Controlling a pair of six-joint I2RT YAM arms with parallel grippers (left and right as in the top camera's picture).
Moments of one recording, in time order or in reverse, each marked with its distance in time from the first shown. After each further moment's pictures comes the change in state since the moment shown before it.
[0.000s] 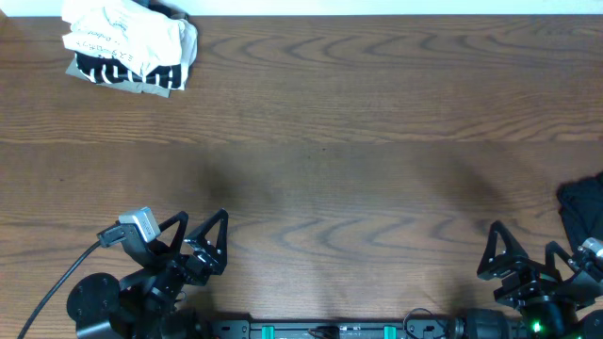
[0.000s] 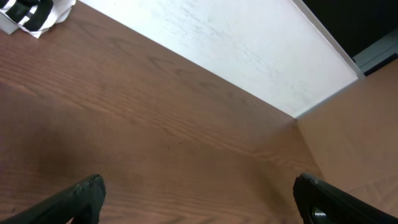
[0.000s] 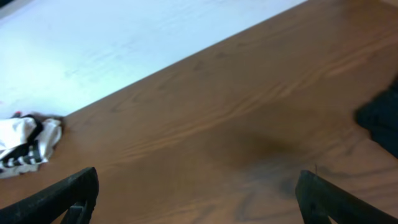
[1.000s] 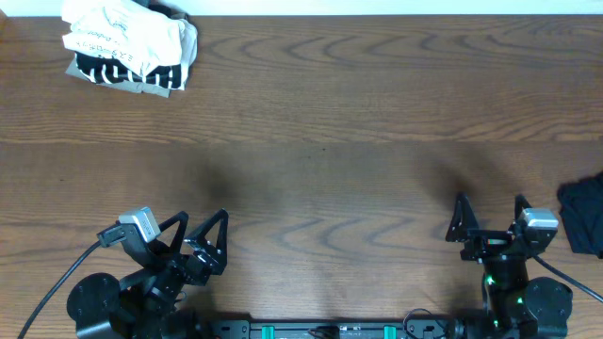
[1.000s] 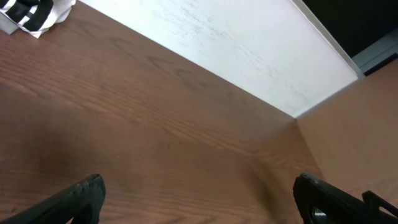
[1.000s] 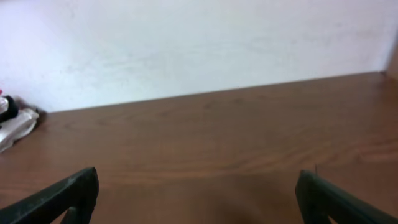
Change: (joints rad) left arm 0.000 0.000 0.000 0.000 0.000 0.000; right arm 0.021 -0.251 -0.654 0.687 -0.075 -0.268
